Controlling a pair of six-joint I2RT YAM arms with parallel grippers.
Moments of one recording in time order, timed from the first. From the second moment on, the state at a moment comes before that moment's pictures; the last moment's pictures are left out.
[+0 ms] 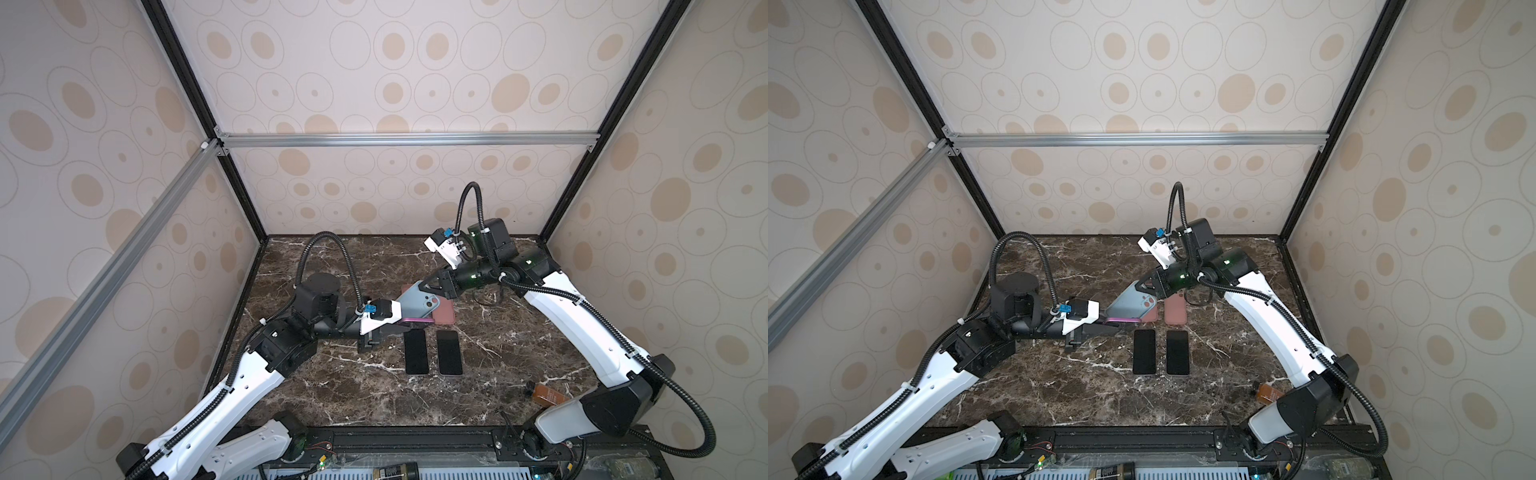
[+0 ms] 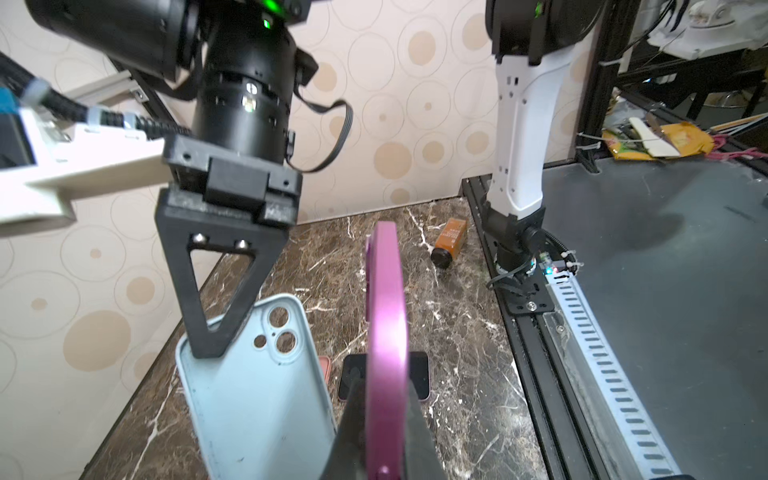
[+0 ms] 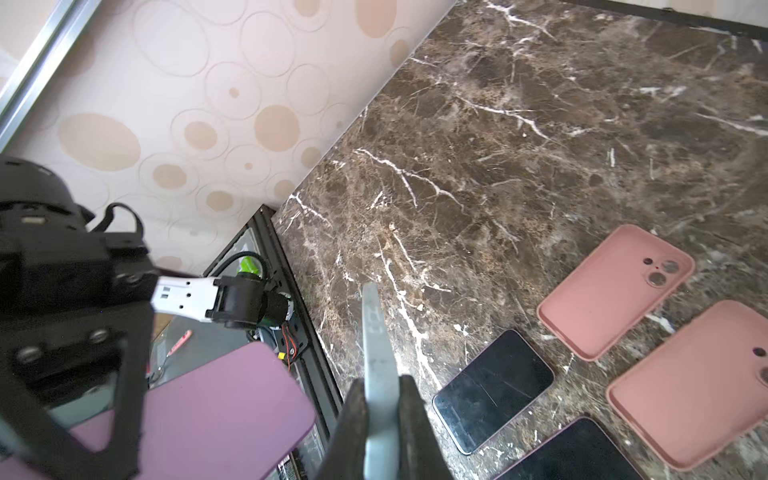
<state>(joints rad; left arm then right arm) -0.67 0.95 1.06 -0.43 0.76 0.51 0.54 1.47 1.60 -0.88 -0.62 0.11</state>
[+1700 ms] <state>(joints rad) -0.45 1.29 0.98 -0.53 0.42 -0.37 0.52 1.34 1.19 -0.63 -0.17 0.49</state>
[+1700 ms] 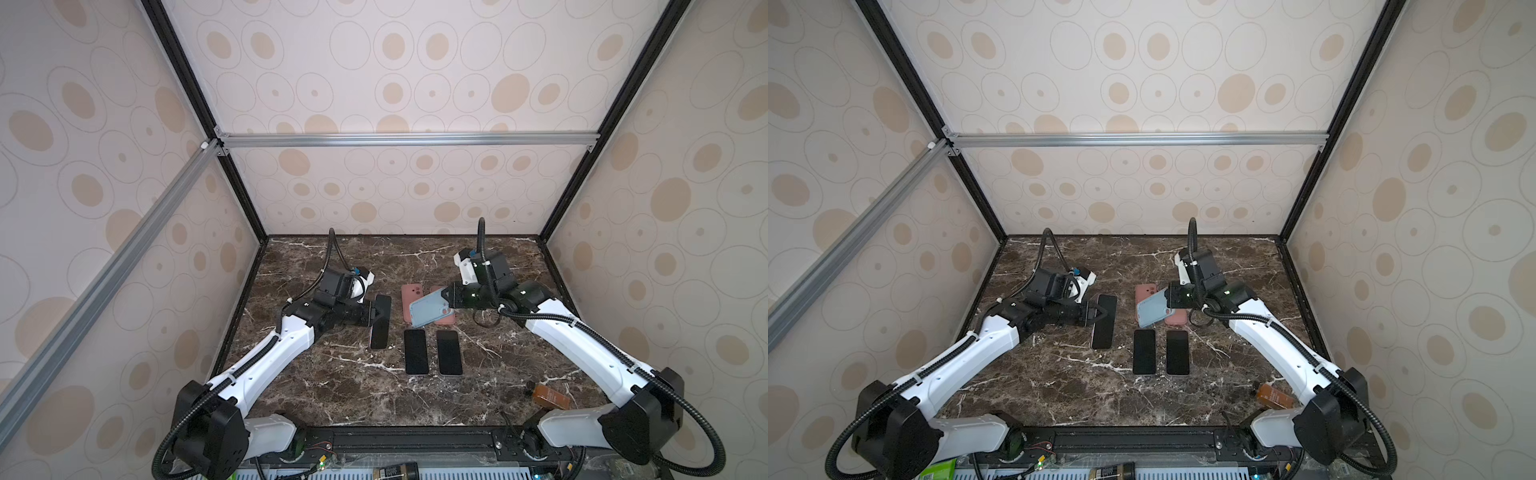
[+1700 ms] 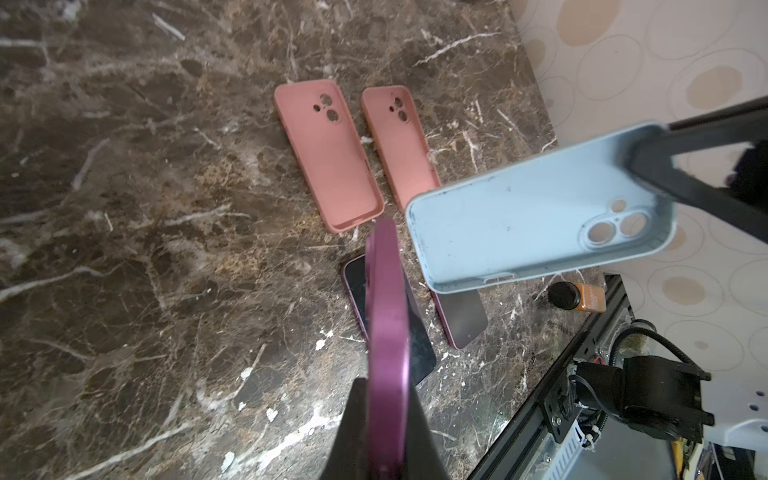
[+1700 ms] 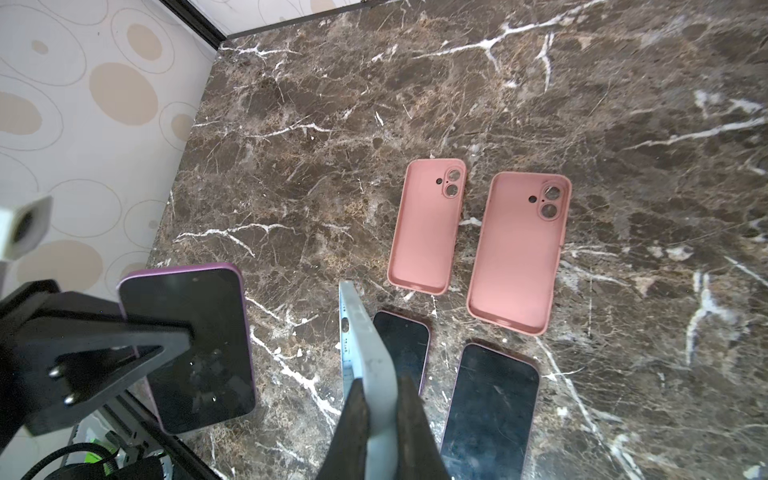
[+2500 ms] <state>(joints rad) -0.38 1.40 0.75 -0.31 0.67 -0.53 0.59 1.38 1.08 -0.61 -0.22 0.59</state>
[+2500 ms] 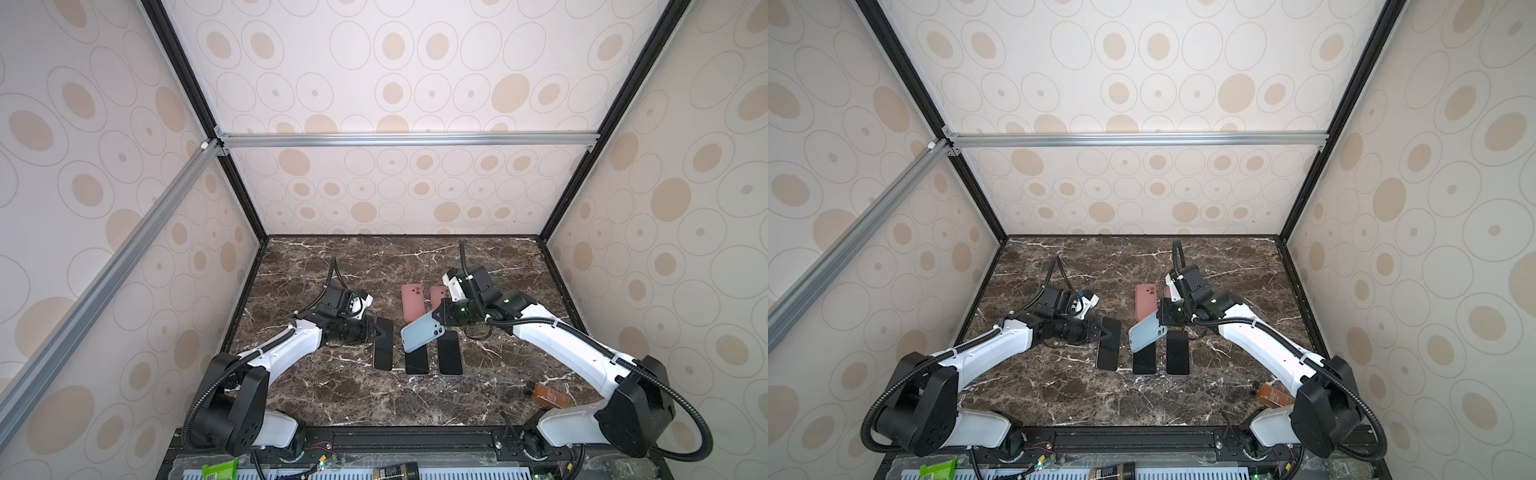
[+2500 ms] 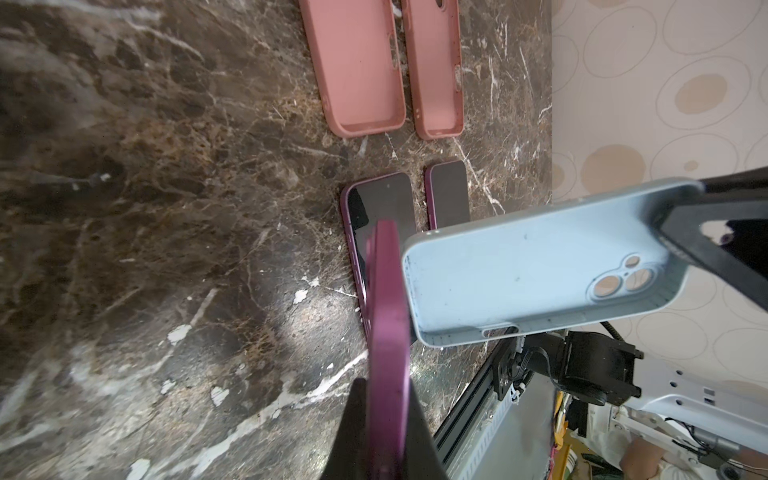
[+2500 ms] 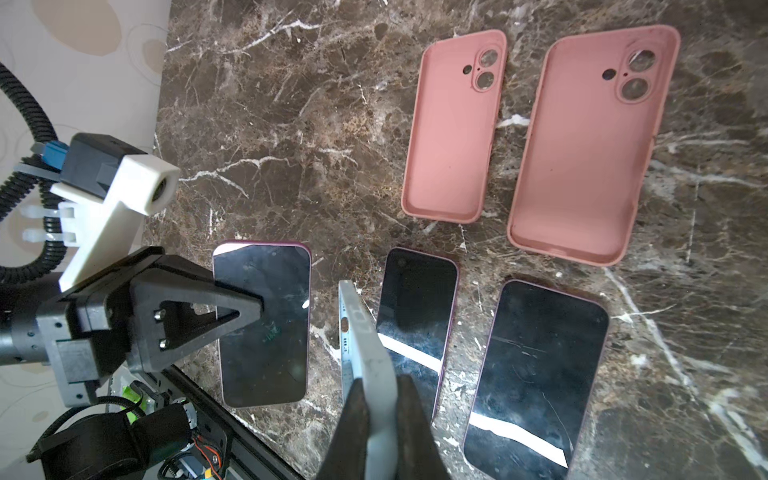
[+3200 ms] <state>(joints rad) -0.35 1.56 0.72 -0.19 0.73 -0.57 0.63 1.46 1.07 -0.53 -0.18 0.68</state>
